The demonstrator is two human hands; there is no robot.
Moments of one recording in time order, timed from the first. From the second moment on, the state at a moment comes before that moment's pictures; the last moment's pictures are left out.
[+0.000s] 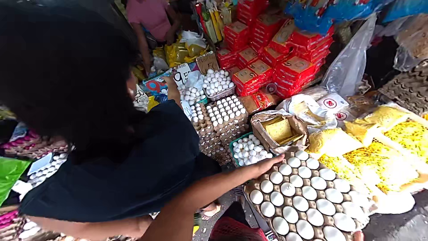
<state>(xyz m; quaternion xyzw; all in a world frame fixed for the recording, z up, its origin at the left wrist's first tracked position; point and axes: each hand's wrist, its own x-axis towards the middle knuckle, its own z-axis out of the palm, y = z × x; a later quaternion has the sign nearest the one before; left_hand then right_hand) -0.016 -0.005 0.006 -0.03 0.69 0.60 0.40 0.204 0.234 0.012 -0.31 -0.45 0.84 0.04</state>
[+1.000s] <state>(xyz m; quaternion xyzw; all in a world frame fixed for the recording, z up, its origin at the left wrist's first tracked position) -0.547 -0.359 -0.017 -0.20 0.89 0.33 0.23 -0.295 -0.171 -0.123 -0.23 -0.35 0.88 -0.24</state>
